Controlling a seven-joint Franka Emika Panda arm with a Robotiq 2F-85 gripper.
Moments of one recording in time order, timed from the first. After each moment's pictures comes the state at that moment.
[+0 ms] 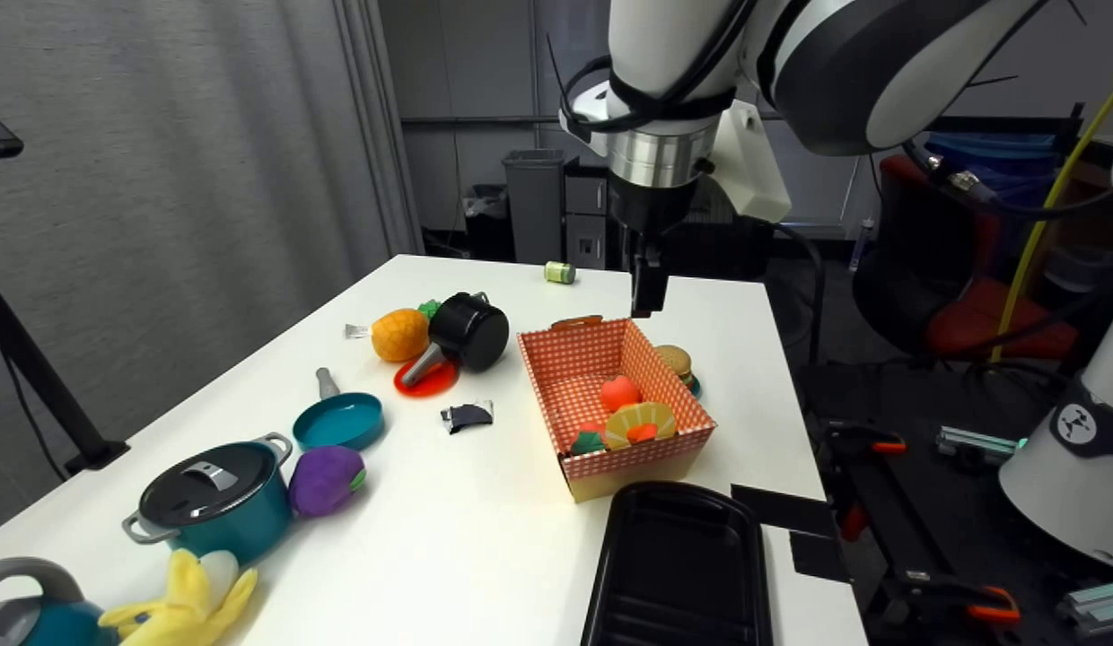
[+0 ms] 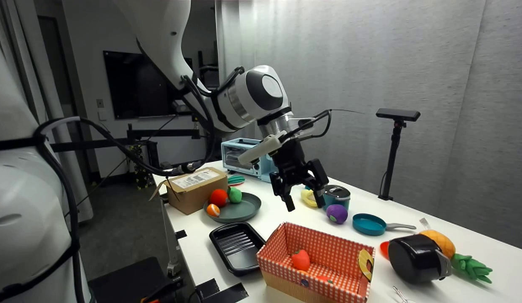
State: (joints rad) arm 0.01 -0.13 -0.03 -2.46 -0.65 2.31 0.30
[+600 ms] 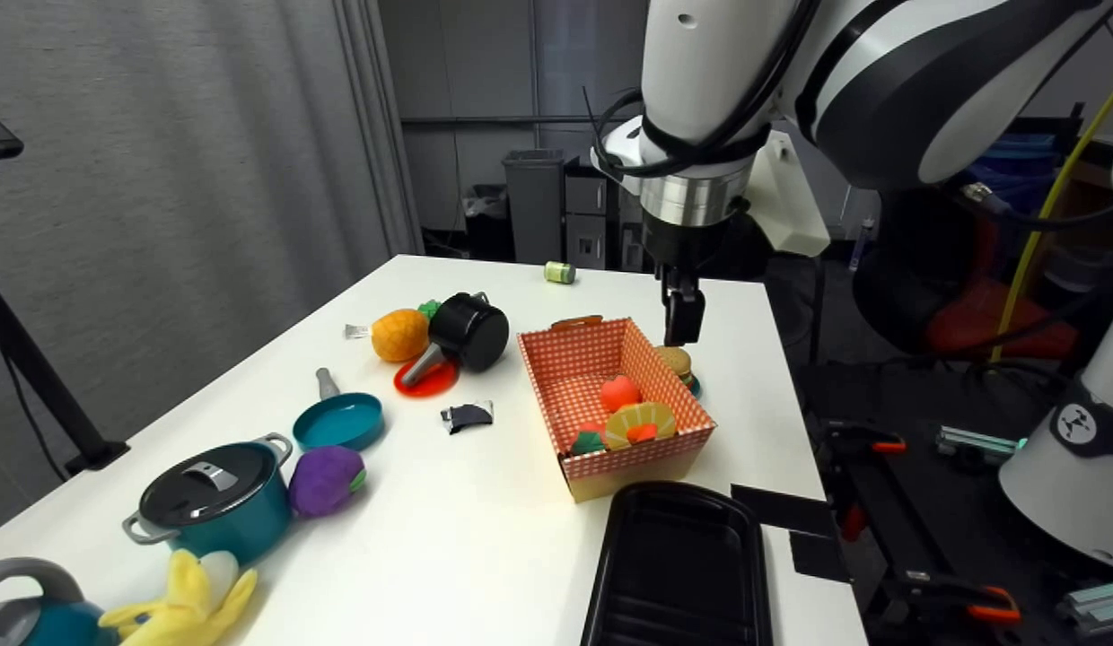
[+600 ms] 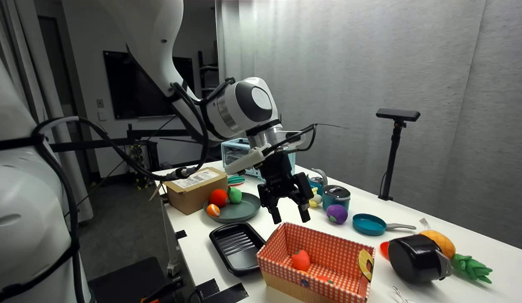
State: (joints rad) arm 0.00 -0.15 -0.01 -2.55 -0.65 2.30 0.36
